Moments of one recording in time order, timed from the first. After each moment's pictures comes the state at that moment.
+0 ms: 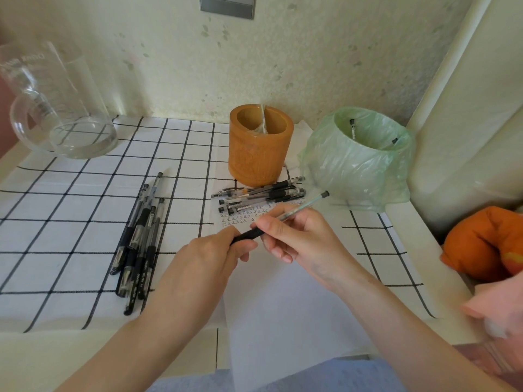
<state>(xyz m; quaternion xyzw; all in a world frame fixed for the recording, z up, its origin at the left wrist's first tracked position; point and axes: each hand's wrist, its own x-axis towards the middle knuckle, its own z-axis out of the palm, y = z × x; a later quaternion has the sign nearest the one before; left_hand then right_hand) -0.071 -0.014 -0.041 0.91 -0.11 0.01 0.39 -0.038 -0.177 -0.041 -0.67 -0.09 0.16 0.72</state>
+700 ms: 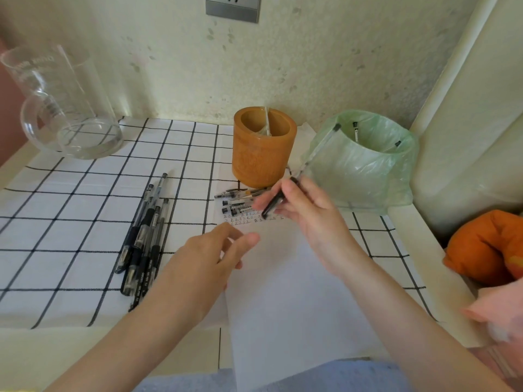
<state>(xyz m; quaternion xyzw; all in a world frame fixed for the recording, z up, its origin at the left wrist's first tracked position) -0.070 -0.007 -0.037 0.91 -0.05 -0.07 0.40 -0.018 -0.175 -0.038 -0.71 -0.10 0.04 0.70</state>
